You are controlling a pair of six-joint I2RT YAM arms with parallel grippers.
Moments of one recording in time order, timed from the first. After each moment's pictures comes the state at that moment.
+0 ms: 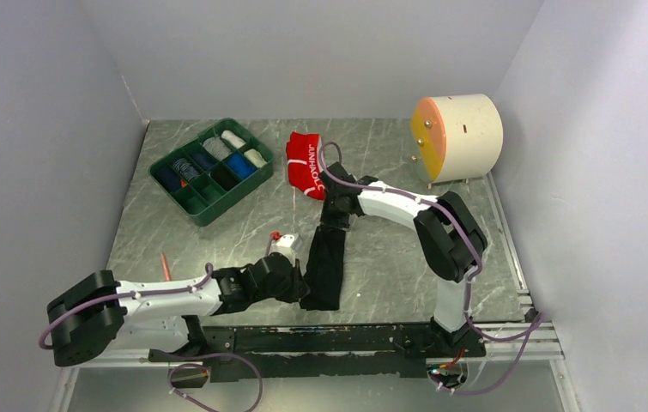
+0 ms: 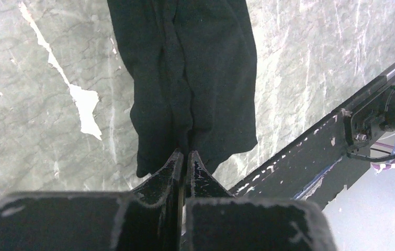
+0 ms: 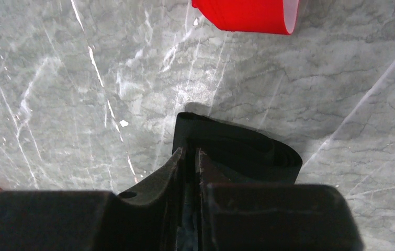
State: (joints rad) left arm -1.11 1.16 0.43 0.03 -0.13 -0.85; right arm 0.68 1.90 1.28 -0.49 -0.04 0.85
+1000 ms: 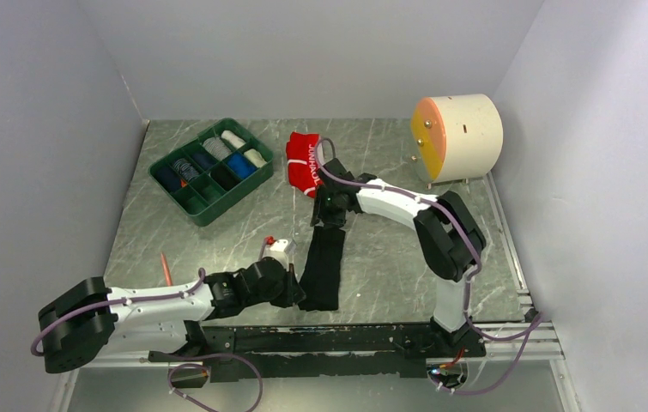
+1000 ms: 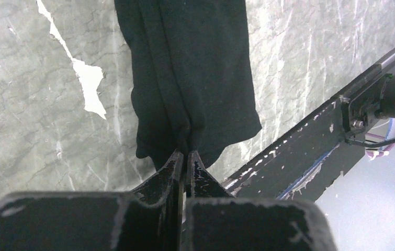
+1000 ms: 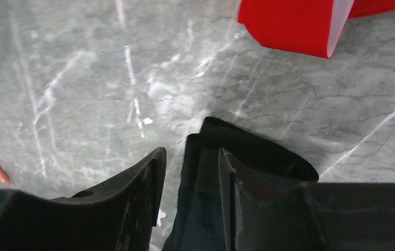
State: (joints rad) left arm -1.10 1.08 0.35 0.03 -0.09 -0.88; right arm 0.68 1.92 1.33 -0.48 -0.06 0.80
